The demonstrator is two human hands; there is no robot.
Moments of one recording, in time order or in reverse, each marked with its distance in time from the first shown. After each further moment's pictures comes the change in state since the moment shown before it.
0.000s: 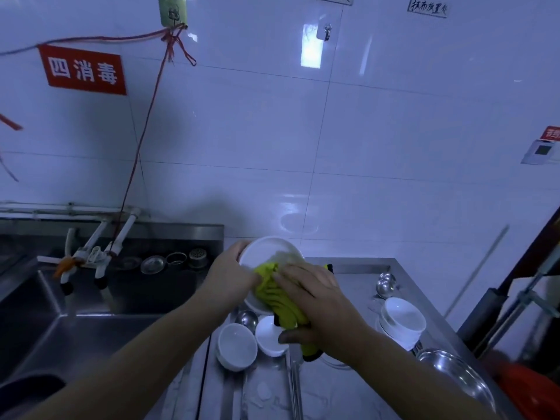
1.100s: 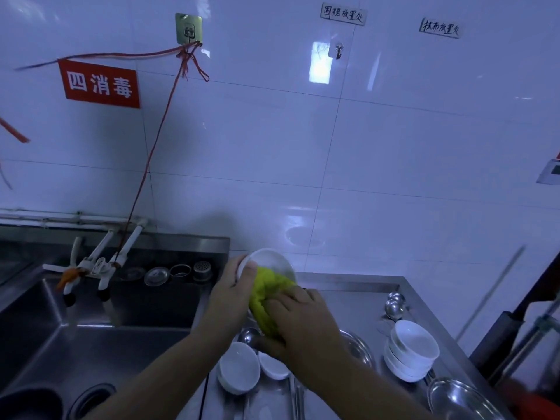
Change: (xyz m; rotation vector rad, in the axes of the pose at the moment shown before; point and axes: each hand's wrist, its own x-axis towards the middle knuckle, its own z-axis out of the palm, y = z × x) left_hand 0.006 -0.014 0.003 -0.158 0.166 0.034; right_hand 0.039 -0.032 0.017 -0.169 0.030 0.135
